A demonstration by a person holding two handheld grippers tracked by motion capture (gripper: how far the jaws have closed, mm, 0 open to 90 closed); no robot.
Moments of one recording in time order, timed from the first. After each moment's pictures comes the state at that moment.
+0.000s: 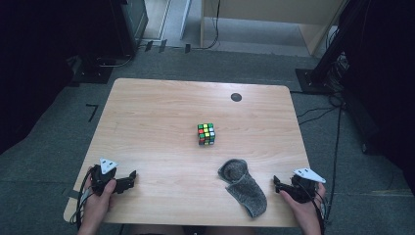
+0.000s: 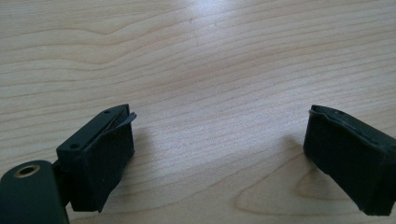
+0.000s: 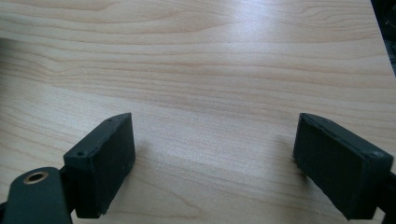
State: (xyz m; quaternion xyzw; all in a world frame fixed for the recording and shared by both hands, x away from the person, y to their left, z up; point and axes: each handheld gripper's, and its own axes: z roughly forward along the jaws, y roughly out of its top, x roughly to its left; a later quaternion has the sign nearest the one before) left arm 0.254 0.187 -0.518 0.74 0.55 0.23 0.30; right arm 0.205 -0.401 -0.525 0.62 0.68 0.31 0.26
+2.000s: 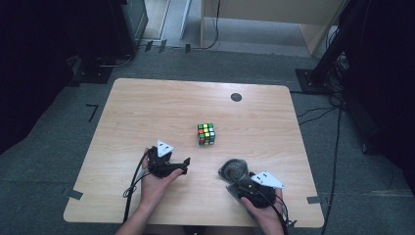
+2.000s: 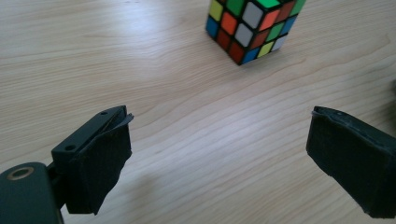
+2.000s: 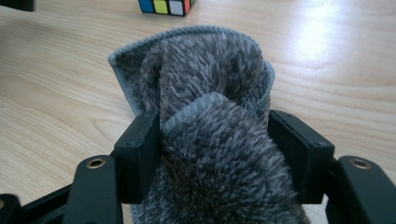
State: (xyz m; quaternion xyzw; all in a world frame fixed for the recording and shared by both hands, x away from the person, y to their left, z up) left arm 0.293 0.025 -0.492 0.77 0.47 0.16 0.39; right arm 0.193 -0.278 -0.506 0.53 0.72 0.39 0.22
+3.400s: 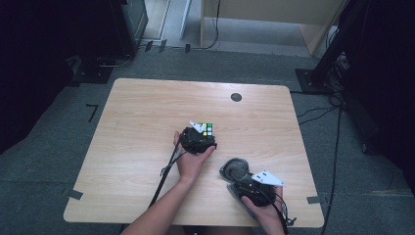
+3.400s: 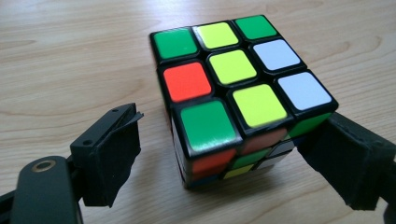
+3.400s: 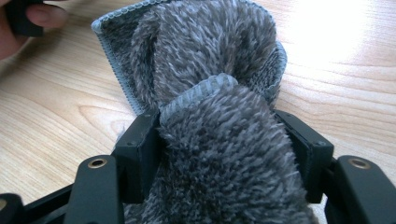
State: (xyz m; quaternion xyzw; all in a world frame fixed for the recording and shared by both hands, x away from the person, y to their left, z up) left arm 0.365 -0.066 -0.505 0.74 0.53 0.21 0.36; right arm 0.199 -0.283 -0.519 0.54 0.72 0.39 0.20
